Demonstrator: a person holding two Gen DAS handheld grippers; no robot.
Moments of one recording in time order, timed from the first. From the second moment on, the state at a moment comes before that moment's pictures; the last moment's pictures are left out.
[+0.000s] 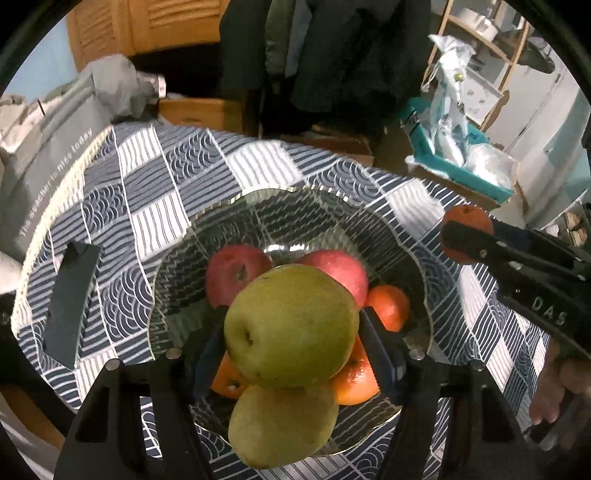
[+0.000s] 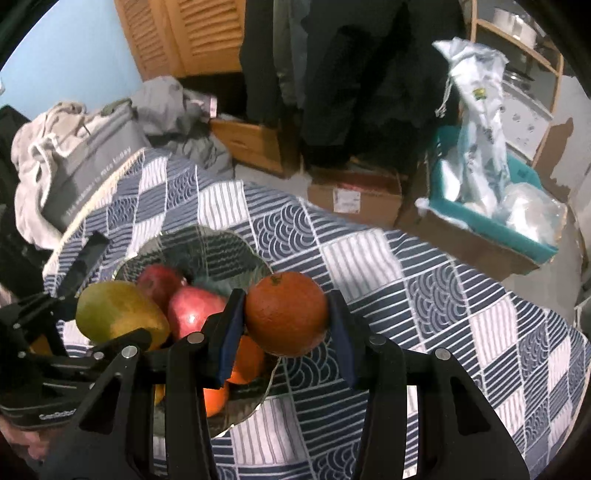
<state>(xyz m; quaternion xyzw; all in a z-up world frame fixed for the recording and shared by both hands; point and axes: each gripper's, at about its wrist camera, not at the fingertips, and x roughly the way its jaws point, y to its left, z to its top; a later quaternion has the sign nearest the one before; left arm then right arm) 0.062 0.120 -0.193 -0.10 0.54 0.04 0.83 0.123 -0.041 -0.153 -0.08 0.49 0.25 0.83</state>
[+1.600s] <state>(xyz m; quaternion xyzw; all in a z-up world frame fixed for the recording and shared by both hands) 0.028 0.114 -0.100 -0.08 0.44 0.05 0.89 0.088 -0.060 -0.059 -0.06 0.40 0.25 0.88</state>
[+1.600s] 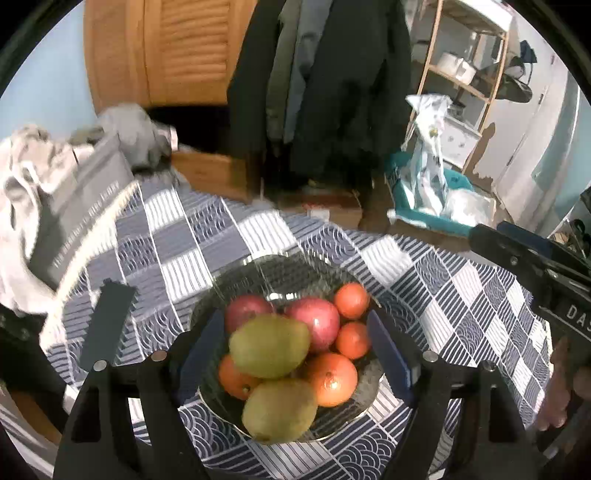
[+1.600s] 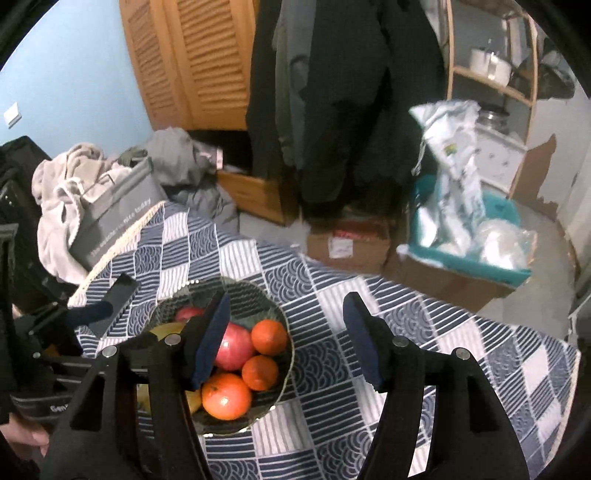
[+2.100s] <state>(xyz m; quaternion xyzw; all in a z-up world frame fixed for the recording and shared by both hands) 0.006 0.088 -0.034 -0.05 0.36 0.03 0.93 0.046 -0.095 0.002 -0.07 0.33 0.23 0.91</state>
